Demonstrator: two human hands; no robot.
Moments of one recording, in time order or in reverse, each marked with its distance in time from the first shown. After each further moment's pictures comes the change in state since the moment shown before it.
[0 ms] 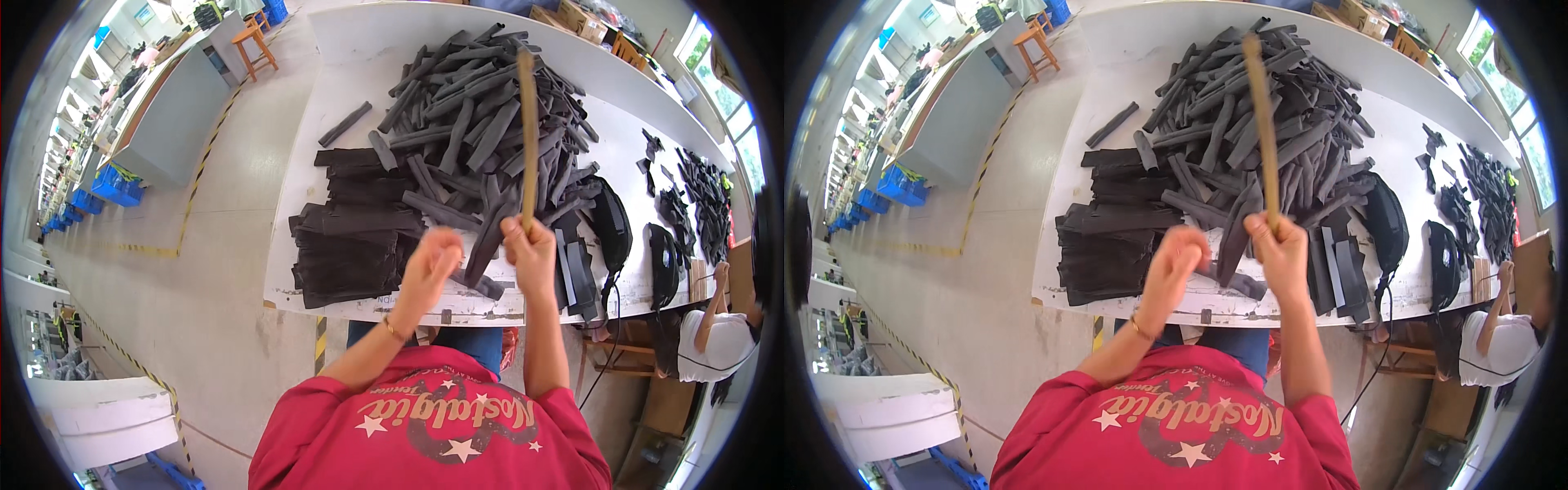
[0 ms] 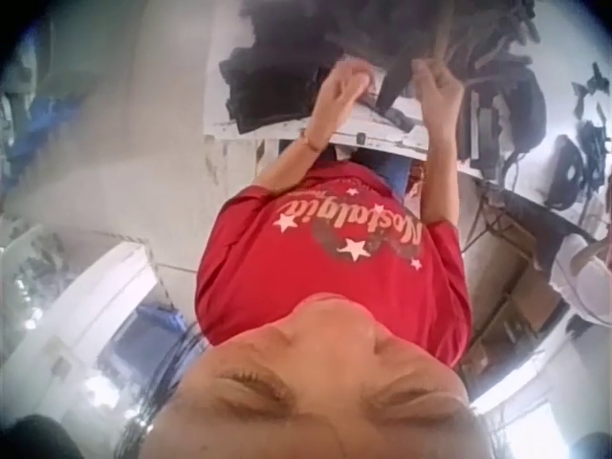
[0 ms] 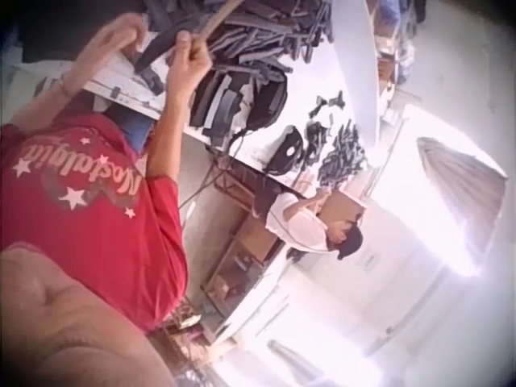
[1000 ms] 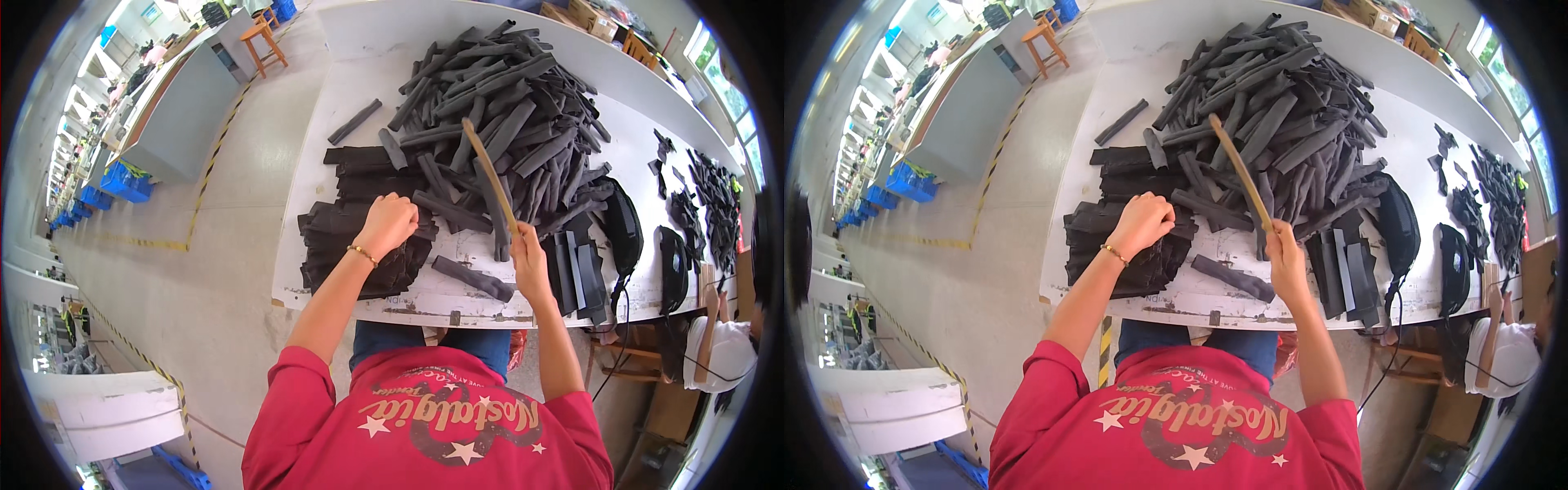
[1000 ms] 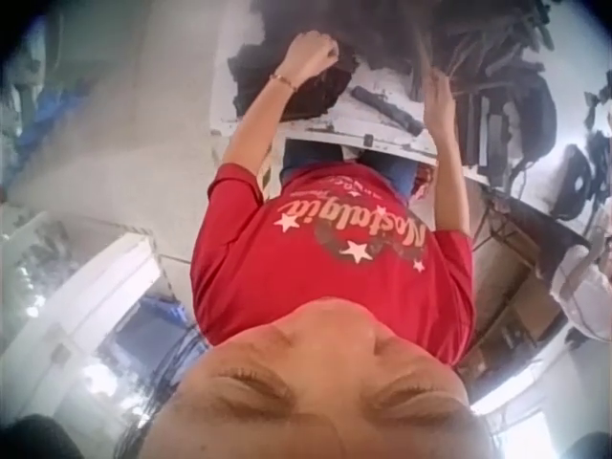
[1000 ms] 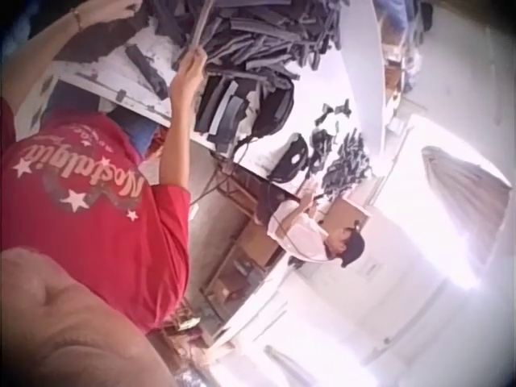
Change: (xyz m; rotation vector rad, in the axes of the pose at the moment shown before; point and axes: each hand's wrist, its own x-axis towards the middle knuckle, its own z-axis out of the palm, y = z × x) left_hand 0.092 -0.017 -0.114 1.547 -0.358 0.357; right_hand 0.006 0.073 -0.031 -0.487 -0.062 -0.126
